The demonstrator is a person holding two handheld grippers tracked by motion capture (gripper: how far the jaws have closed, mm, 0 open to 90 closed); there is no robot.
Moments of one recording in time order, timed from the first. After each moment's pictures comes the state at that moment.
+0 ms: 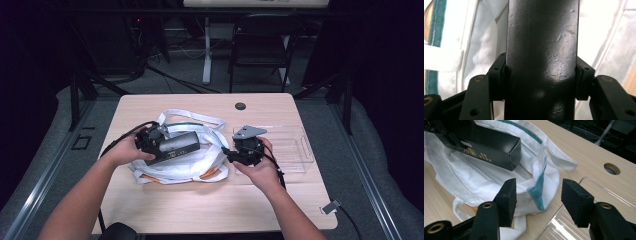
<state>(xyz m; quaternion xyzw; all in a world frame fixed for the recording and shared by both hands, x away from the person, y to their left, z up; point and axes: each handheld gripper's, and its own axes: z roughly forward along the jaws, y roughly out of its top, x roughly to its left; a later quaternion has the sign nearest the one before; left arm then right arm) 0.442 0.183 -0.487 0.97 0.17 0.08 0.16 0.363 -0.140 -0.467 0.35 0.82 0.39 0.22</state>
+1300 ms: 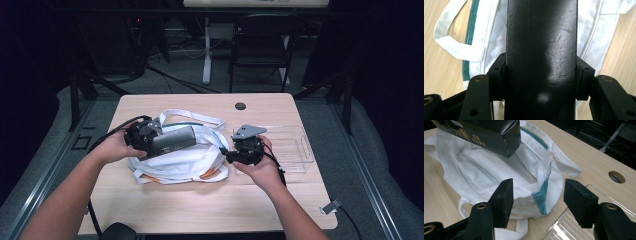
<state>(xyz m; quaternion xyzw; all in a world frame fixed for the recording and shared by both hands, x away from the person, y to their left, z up) 0.423 0.190 -0.442 0.97 0.15 0.11 0.16 0.365 -0.139 -0.462 0.32 0.83 0.41 0.21</state>
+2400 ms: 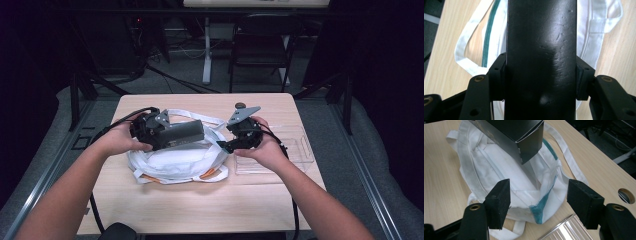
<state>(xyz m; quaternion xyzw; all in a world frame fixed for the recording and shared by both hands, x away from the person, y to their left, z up) 0.419 0.163 -0.403 0.97 0.11 0.14 0.16 0.396 -0.134 -0.423 0.24 0.88 0.37 0.16</state>
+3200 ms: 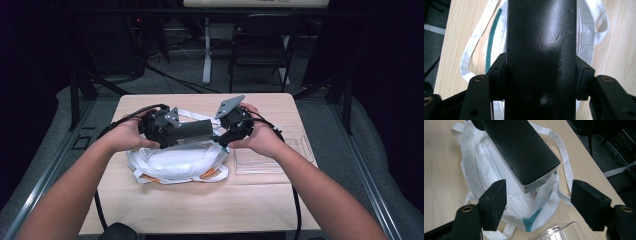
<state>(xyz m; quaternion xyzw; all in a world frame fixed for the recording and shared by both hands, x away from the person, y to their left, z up) 0.414 0.136 -0.388 0.98 0.07 0.15 0.15 0.405 -0.108 -0.390 0.16 0.91 0.33 0.19</state>
